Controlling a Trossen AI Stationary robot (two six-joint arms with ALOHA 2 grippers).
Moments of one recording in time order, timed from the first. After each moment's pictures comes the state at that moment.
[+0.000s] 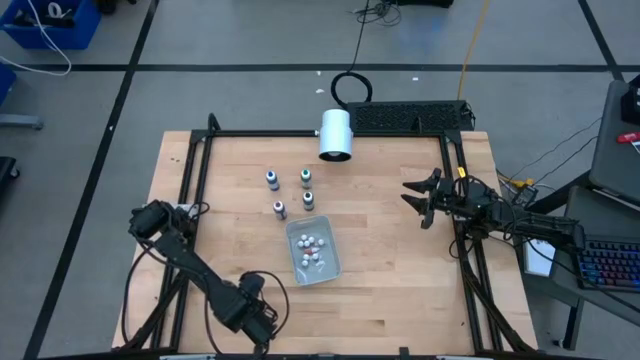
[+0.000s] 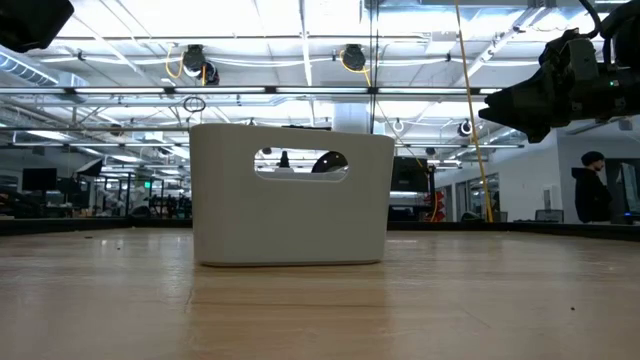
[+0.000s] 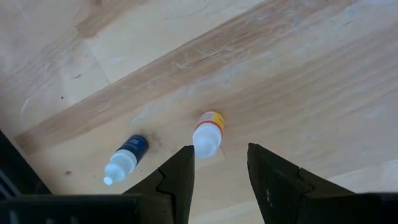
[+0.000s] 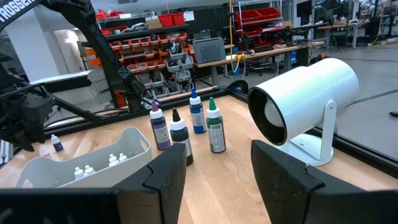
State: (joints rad) left arm -0.76 1.92 1.43 -1.18 0.08 -1.88; right arm -0.23 0.05 0.02 0.04 0.08 0.15
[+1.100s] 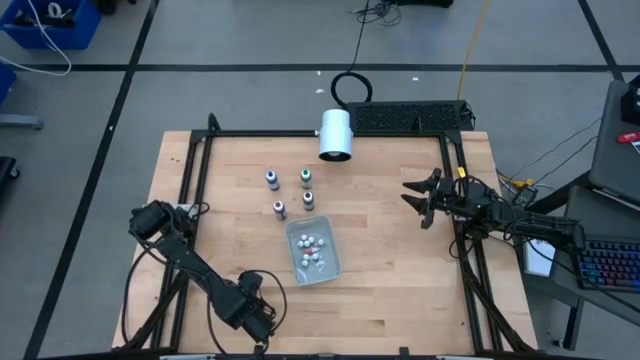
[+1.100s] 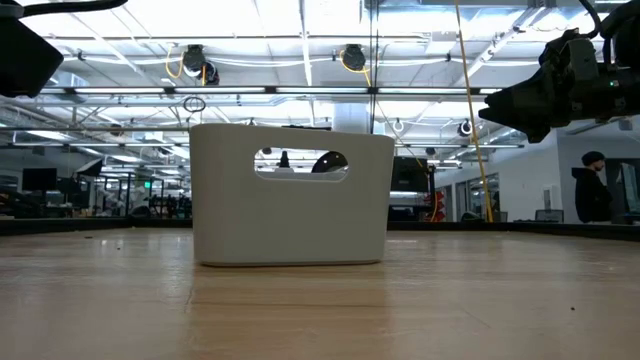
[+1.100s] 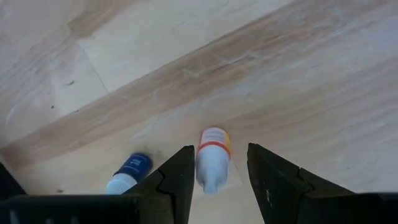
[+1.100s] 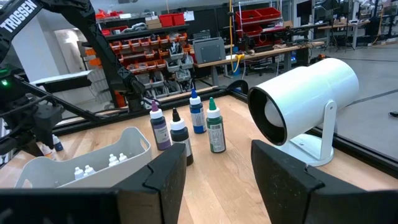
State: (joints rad) left arm -0.75 1.93 1.32 -1.09 0.09 -1.90; right arm -0.23 0.05 0.01 0.04 0.08 0.15
